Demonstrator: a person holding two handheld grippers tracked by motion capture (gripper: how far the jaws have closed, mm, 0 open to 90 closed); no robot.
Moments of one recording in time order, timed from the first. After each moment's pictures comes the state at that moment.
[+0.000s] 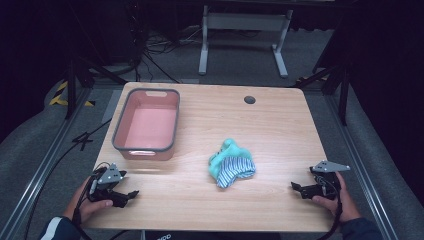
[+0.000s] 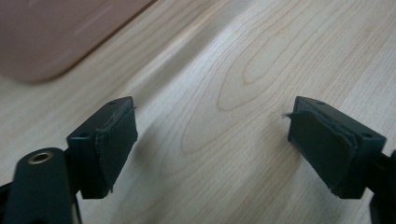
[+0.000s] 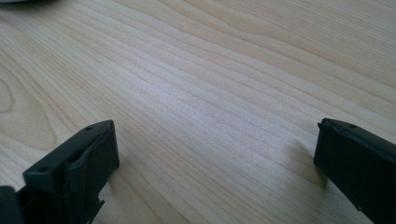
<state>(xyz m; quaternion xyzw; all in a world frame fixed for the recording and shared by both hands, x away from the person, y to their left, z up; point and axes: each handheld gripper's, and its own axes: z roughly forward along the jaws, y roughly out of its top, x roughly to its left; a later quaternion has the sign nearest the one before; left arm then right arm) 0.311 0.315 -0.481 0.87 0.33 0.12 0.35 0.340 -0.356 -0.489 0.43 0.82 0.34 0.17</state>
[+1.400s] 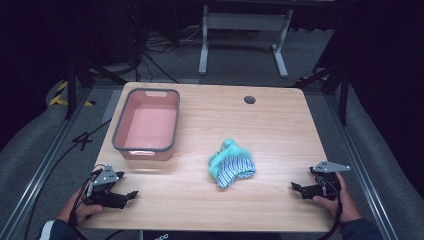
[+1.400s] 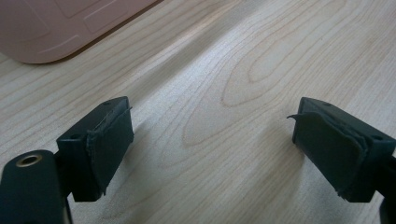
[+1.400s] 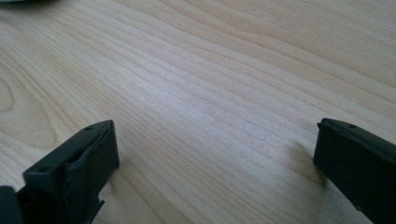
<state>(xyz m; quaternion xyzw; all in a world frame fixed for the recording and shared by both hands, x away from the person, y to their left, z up) 0.309 0.314 -0.483 0.86 0.35 0.13 0.35 0.339 -0.356 -0.489 0.43 0.82 0.34 0.18</state>
